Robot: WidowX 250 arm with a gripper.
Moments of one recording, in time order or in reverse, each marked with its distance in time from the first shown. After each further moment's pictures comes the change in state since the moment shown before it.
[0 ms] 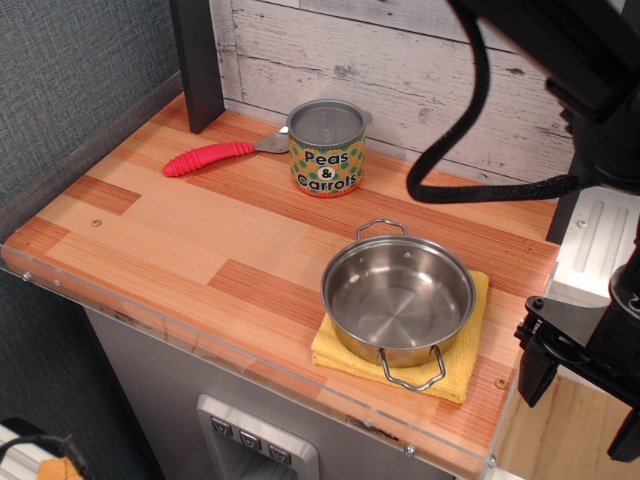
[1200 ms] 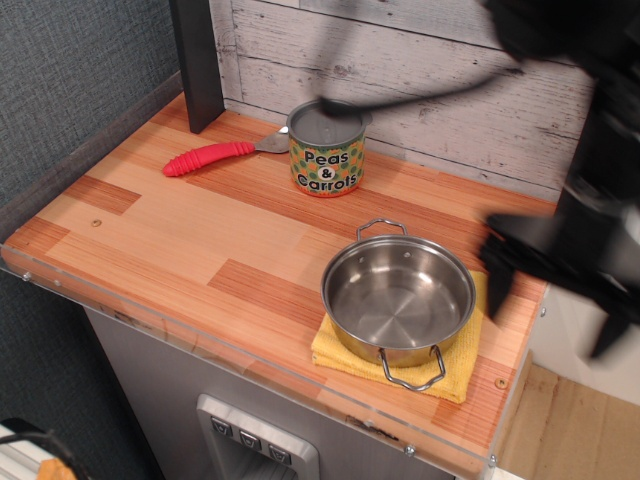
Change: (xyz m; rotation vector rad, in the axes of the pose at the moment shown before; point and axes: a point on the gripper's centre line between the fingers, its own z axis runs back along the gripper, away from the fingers) arm 0.006 0.060 0.065 -0.027 -0.094 0.189
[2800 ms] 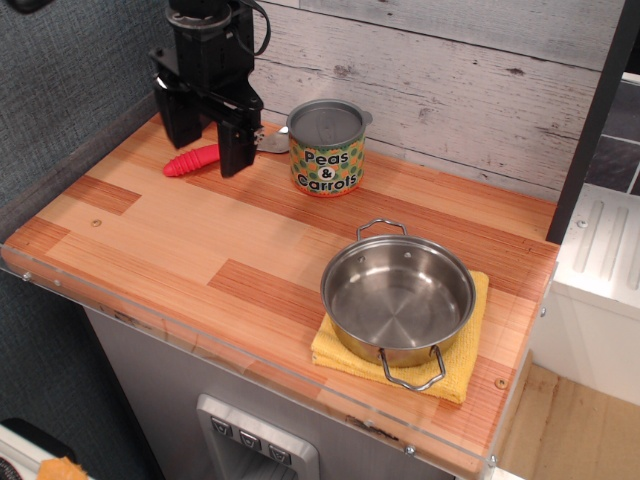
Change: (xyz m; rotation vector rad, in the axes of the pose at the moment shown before) arm 0.036 0.258 -0.011 0.141 0.098 -0.233
